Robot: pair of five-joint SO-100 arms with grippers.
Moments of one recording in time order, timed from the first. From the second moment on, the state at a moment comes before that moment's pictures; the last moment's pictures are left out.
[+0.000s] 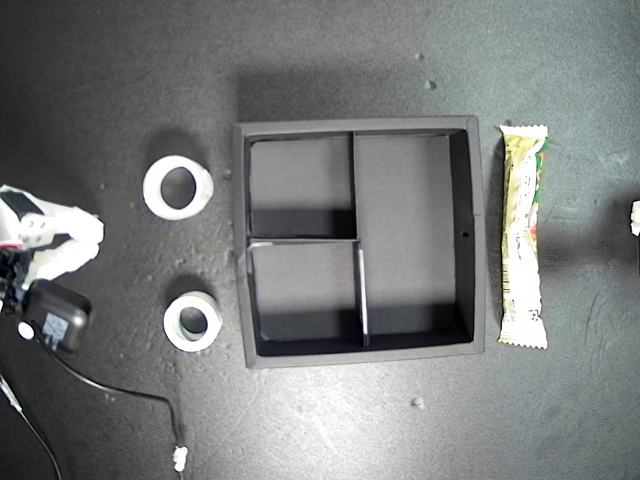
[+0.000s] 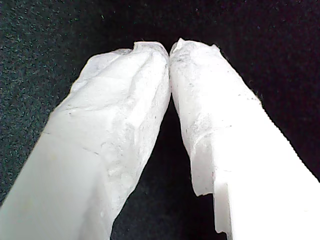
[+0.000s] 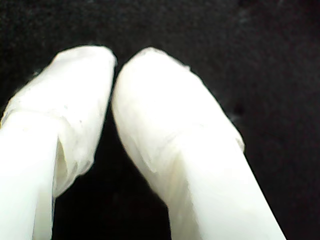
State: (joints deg) arm 0 5.1 191.2 176.6 77.7 -72.9; arm 1 3.7 178.6 178.2 70.5 80.2
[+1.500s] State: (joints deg) arm 0 5.3 161.0 154.2 41.4 -51.8; arm 1 6.9 191.4 172.5 33.0 64.2
